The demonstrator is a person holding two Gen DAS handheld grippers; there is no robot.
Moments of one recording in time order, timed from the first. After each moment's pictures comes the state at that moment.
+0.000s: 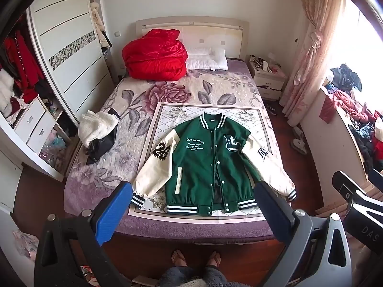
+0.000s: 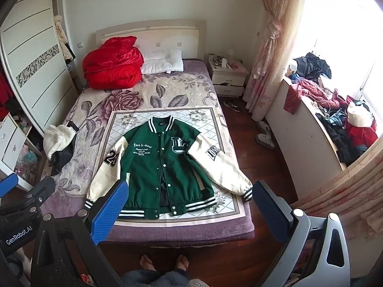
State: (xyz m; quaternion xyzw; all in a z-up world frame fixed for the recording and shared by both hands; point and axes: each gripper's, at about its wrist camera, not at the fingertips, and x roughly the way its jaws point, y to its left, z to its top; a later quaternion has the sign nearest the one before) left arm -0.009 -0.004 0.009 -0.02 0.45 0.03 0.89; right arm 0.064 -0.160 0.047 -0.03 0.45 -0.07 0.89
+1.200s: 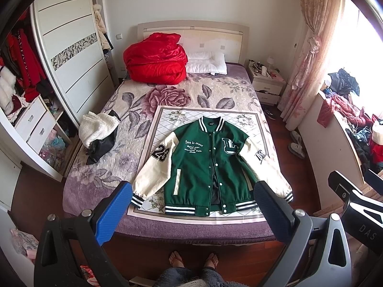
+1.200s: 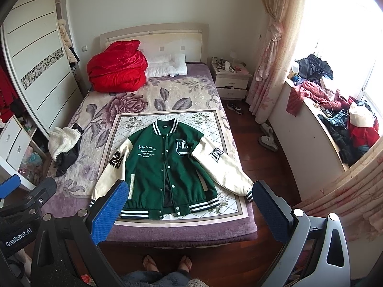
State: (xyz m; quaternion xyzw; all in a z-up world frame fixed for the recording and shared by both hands) left arm -0.013 -0.002 0.019 -0.03 0.45 0.02 0.89; right arm 0.059 -0.151 0.100 -0.03 0.44 -0.06 0.90
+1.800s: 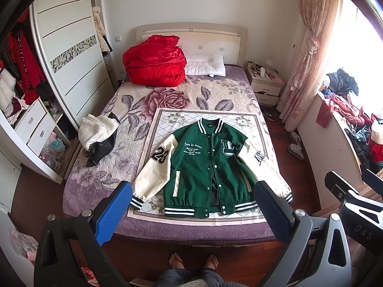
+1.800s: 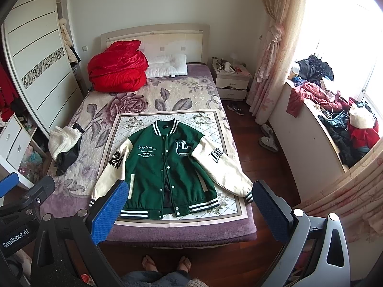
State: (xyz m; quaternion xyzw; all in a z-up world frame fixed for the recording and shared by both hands) left arm -0.013 -0.012 0.032 -0.03 0.44 0.03 0.90; right arm 0.056 -0.148 0.099 -0.03 0.44 -0.06 0.90
